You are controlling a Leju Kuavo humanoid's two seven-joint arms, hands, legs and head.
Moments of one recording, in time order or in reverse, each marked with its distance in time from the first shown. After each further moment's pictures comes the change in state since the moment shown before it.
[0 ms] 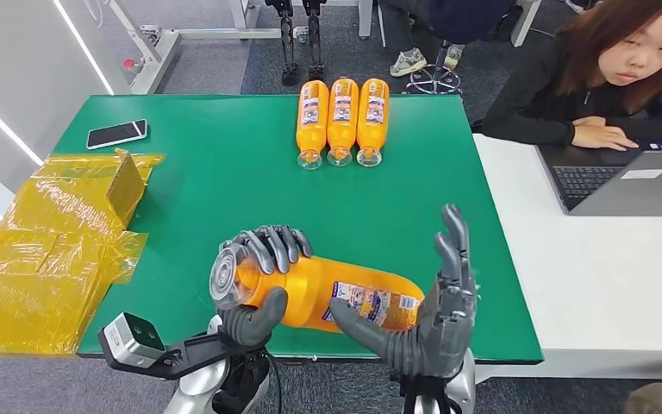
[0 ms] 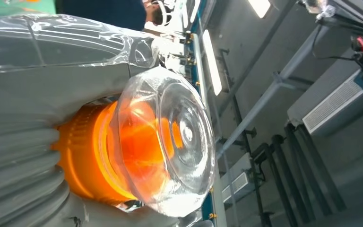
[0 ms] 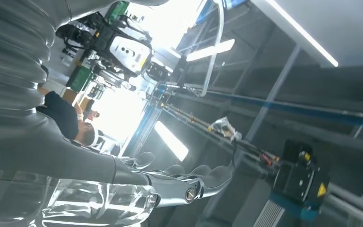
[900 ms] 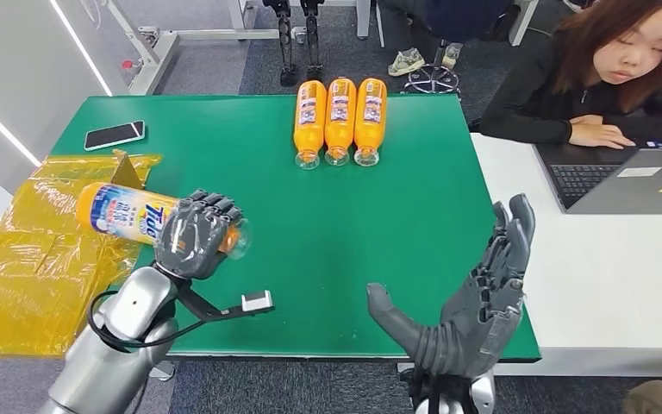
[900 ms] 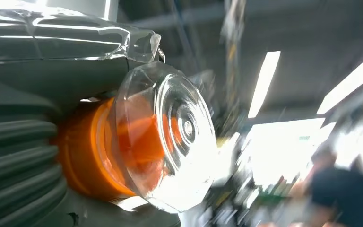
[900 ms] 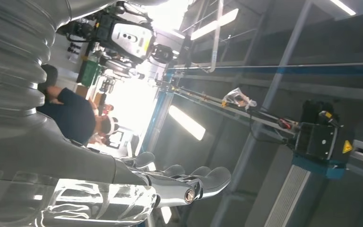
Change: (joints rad) left arm -0.212 0.437 0.039 0.113 -1.658 0.564 0.619; right arm 0.049 0.047 -0.061 -0.074 -0.083 0.000 -0.001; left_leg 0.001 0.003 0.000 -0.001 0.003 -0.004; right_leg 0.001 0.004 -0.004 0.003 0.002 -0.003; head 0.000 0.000
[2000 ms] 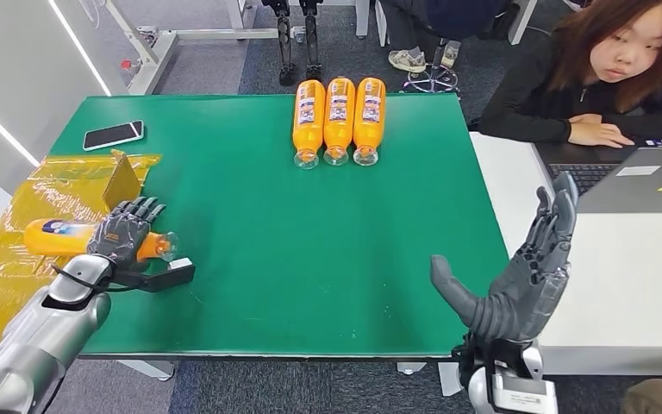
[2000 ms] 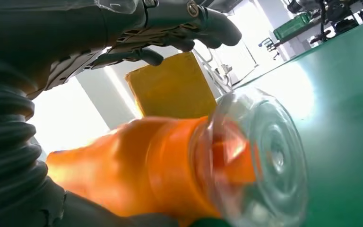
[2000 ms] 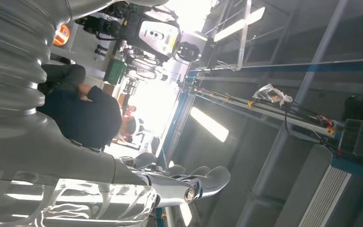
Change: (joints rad) left arm -0.264 0.144 0.045 0.798 0.109 0.010 -0.024; right arm -0.069 -0.215 -0.103 0.049 -0.261 0.000 0.000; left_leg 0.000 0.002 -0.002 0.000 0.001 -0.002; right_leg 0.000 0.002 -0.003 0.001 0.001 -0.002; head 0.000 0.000
